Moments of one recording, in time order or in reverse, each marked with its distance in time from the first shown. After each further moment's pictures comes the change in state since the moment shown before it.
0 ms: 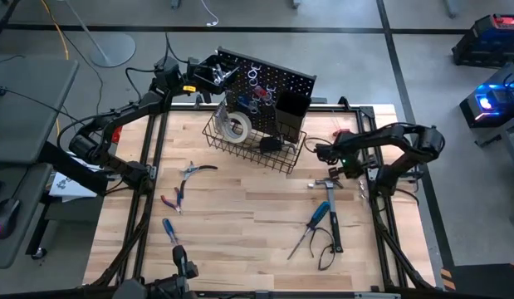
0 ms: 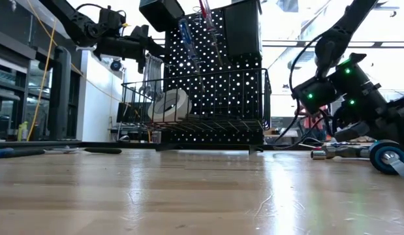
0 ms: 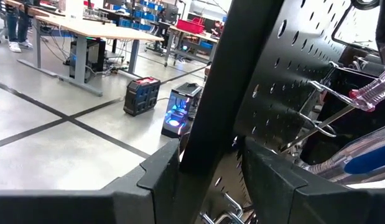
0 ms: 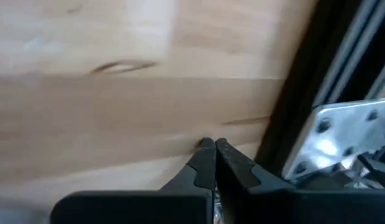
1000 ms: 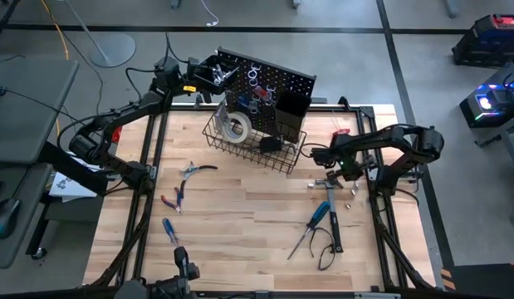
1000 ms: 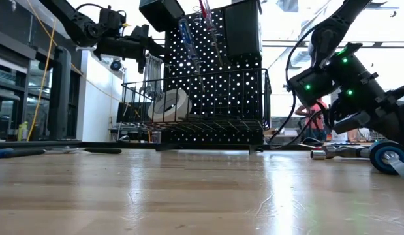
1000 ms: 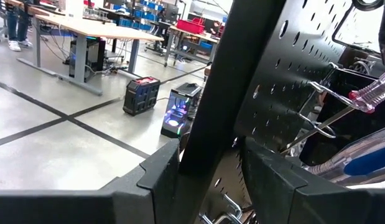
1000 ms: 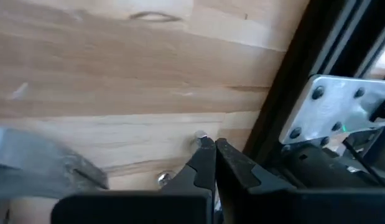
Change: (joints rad) left arm -0.009 0.000 0.000 0.000 -0.003 -0.008; right arm 0.090 -0.001 0.074 -0.104 -0.043 0.016
